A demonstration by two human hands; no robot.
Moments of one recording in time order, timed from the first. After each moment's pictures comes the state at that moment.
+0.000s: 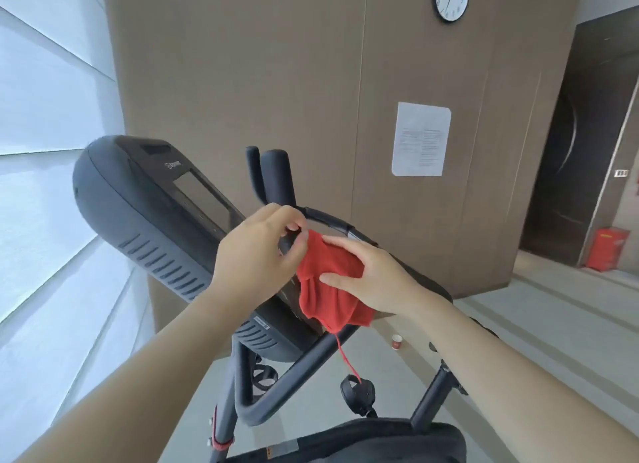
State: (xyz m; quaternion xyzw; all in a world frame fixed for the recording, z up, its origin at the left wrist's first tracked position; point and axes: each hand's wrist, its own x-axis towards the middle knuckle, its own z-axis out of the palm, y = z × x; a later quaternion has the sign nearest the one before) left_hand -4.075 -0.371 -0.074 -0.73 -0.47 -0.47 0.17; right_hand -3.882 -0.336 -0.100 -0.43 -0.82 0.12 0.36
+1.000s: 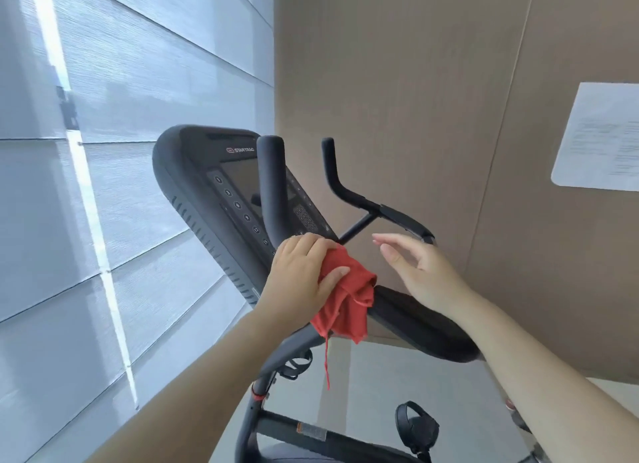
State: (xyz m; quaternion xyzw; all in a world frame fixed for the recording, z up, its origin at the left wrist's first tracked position) left_hand -3.965 -0.343 -0.132 -0.65 -0.64 -0.33 0.23; right_hand -3.776 -0.245 -0.105 -0.26 -0.86 0.26 0.36
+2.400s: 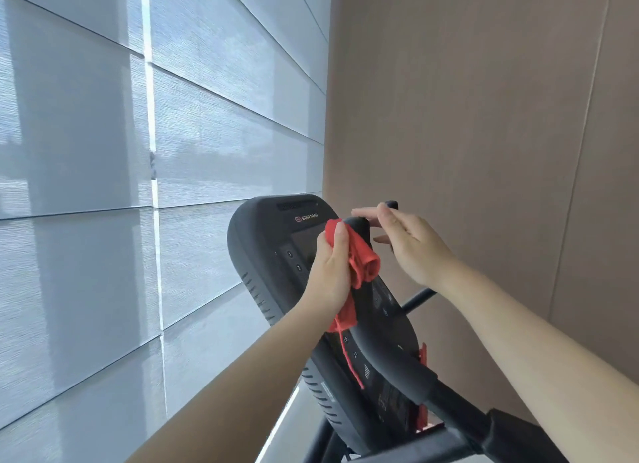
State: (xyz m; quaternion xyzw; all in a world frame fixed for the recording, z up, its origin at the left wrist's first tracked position) left_hand -4.035 -0.325 -0.029 -0.49 -0.54 -0.69 -0.03; right_hand -3.940 -0.228 0.010 -0.09 -0.87 0.26 0.40
